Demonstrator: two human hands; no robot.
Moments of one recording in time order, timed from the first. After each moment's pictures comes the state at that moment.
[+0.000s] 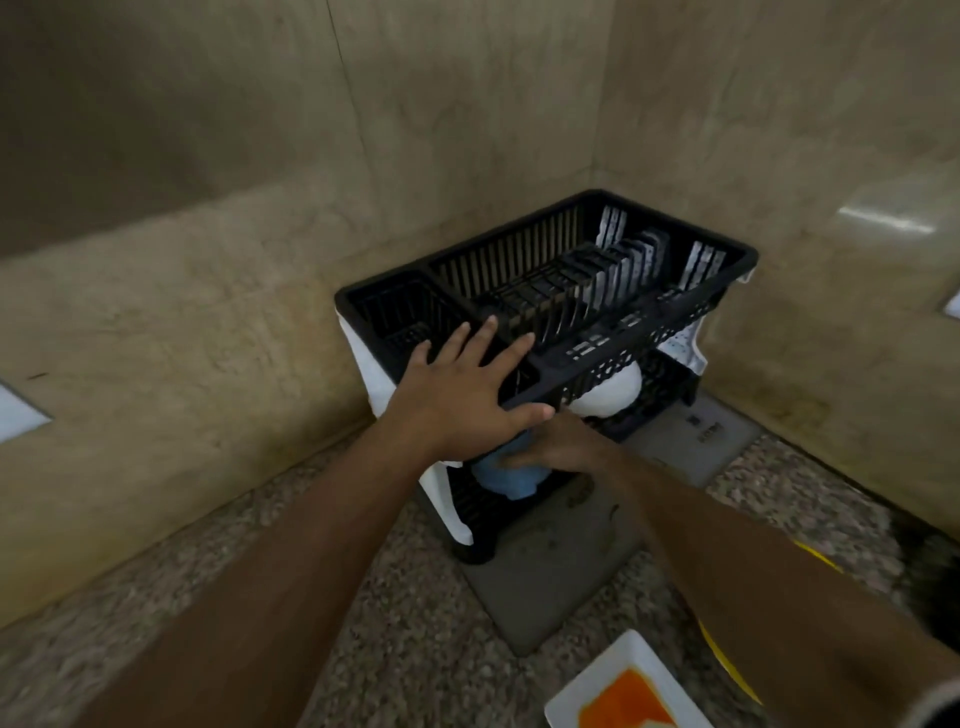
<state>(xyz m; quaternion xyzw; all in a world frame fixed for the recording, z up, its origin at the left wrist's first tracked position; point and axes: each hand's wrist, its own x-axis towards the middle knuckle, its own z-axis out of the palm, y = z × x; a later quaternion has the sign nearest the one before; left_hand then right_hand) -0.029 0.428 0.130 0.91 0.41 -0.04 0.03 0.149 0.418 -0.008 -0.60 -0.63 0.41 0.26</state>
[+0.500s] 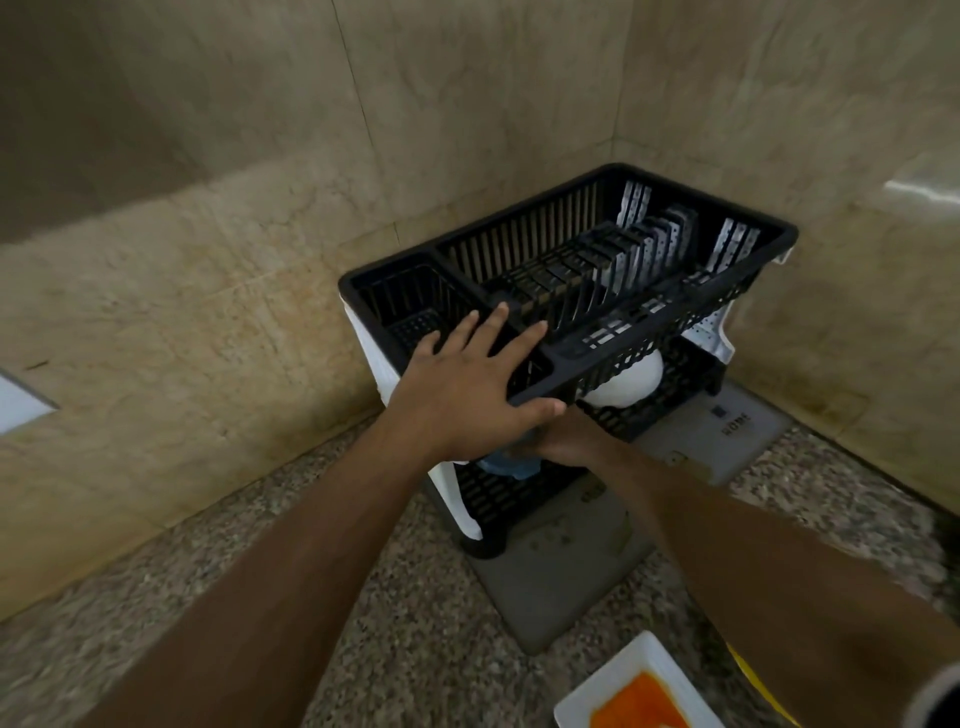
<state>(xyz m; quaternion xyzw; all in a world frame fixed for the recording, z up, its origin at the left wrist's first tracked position) -0.029 0.426 0.129 0.91 0.41 -0.02 0.02 0.148 0.440 -0.037 -0.62 -0.65 0.37 0.22</state>
